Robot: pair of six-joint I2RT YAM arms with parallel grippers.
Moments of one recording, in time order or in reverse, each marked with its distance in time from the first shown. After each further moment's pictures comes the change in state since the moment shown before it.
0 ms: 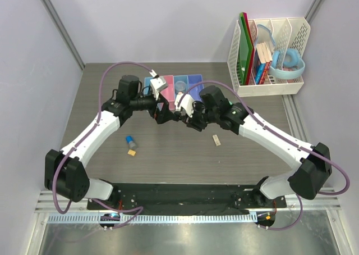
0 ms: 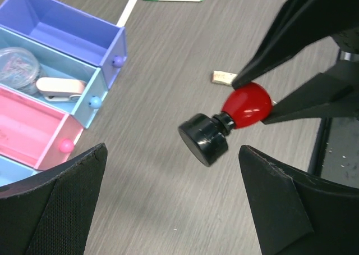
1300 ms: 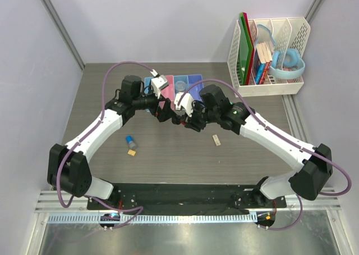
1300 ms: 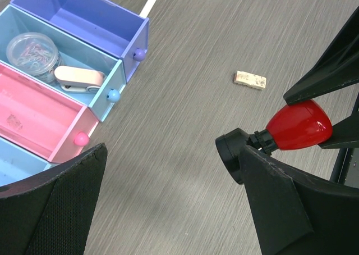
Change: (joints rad) left arm -0.002 0.048 -0.013 0.062 -0.084 -0.023; right arm 0.013 -0.010 0.020 -0.009 -0.037 0.034
